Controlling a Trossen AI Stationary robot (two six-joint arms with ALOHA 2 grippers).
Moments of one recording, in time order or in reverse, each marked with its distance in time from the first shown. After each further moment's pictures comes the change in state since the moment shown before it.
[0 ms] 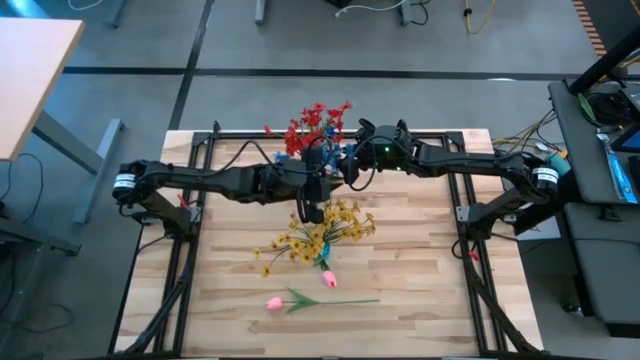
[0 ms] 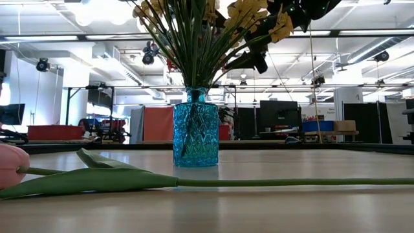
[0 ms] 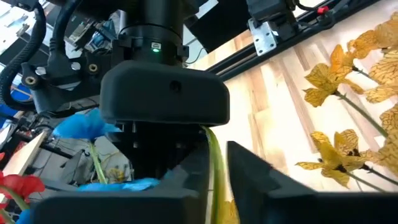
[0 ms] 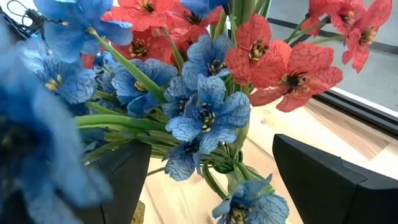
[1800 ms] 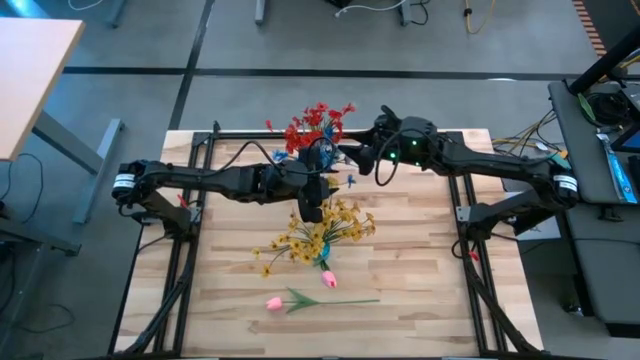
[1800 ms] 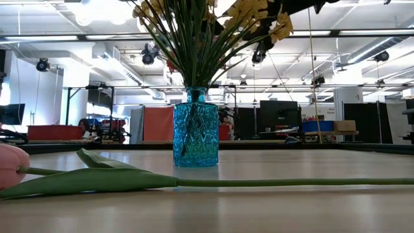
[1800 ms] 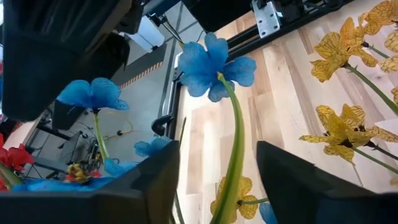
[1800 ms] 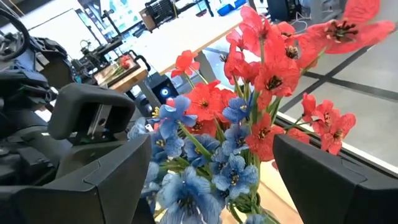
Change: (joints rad) left arm 0.000 -0.003 -0.001 -0.065 -0.035 -0.050; right arm -0.001 -0.166 0.000 0.038 0.016 -0.011
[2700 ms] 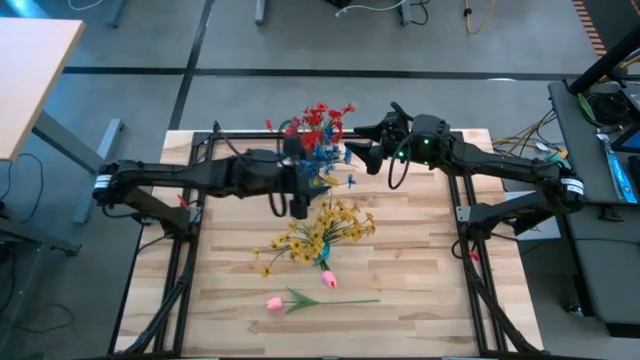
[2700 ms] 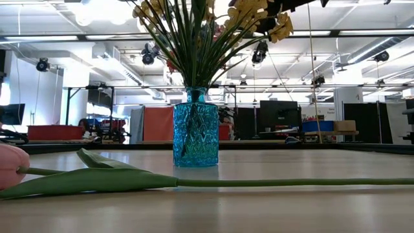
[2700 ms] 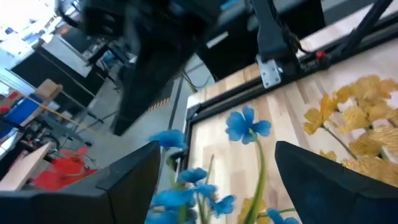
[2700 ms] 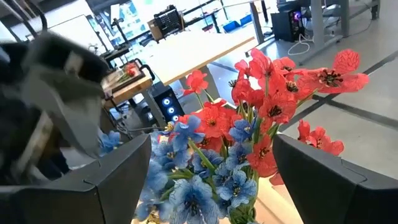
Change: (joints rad) left arm -0.009 -0.162 0.001 0.004 0.061 0.016; right arm 0.000 -0.065 0.000 -0.005 0.001 -0.070
